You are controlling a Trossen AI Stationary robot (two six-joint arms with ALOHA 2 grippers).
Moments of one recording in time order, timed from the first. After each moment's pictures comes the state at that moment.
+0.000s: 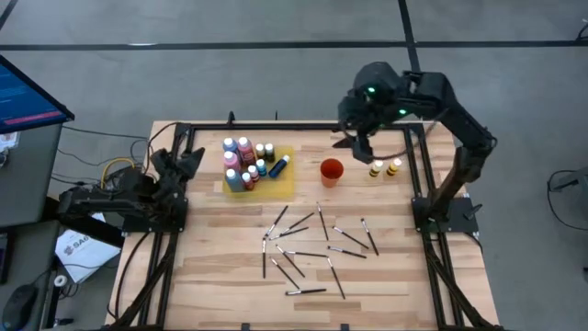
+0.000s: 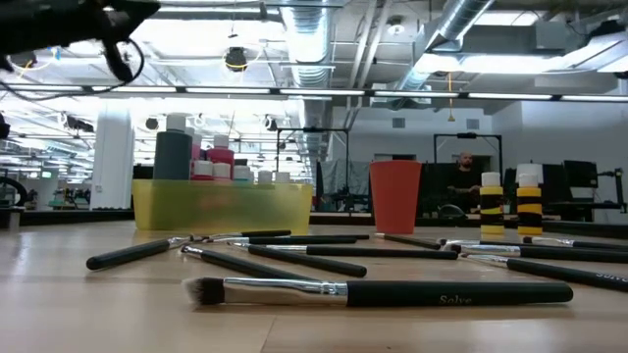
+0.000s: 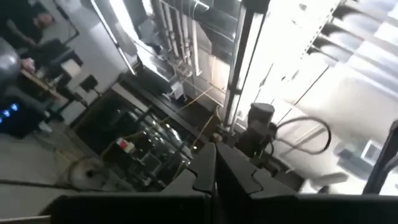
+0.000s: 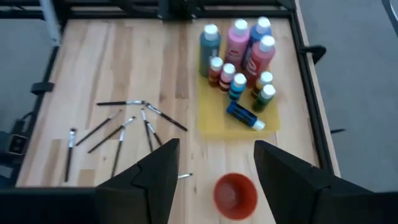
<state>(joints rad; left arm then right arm) 0.05 0.19 0.07 0.74 -0.44 -0.54 -0.28 1.70 2.35 -1.48 -0.19 -0.23</state>
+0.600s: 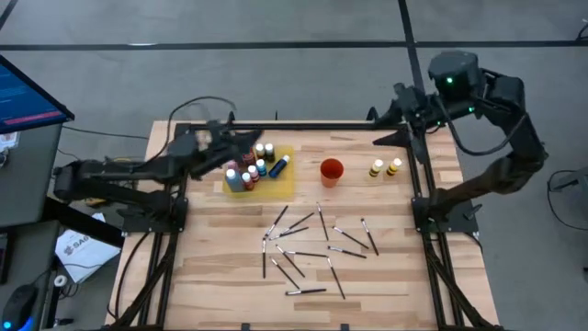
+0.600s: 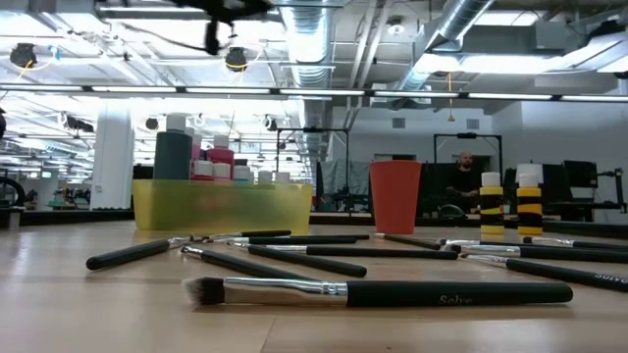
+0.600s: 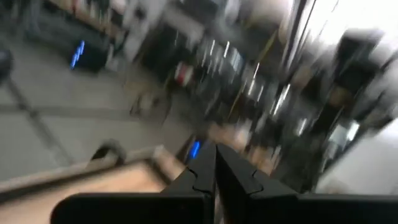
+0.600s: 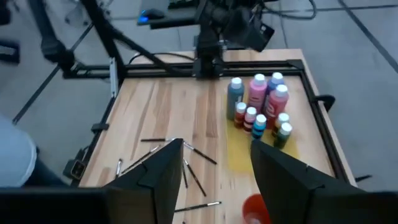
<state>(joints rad) 0.18 1.04 0.76 0.39 -0.33 -0.60 -0.38 1.33 2.09 -1.34 -0.43 -0.19</state>
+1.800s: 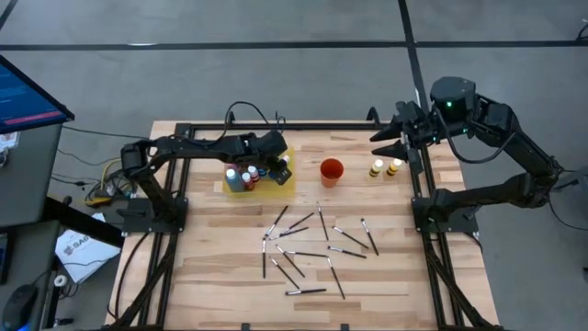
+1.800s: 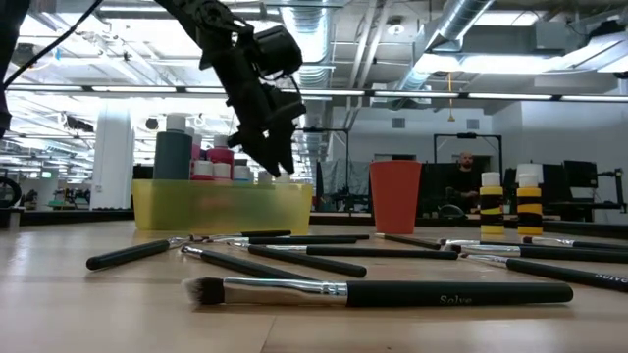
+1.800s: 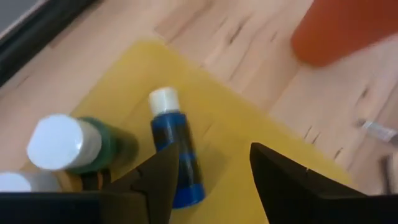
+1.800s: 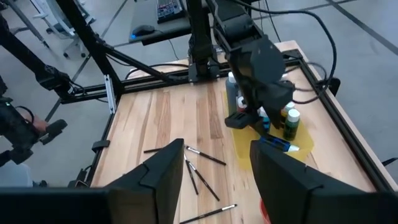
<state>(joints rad) 0.33 1.71 1.16 -0.45 -0.16 -0.29 -0.40 1.07 1.58 -1.01 -0.42 -0.02</state>
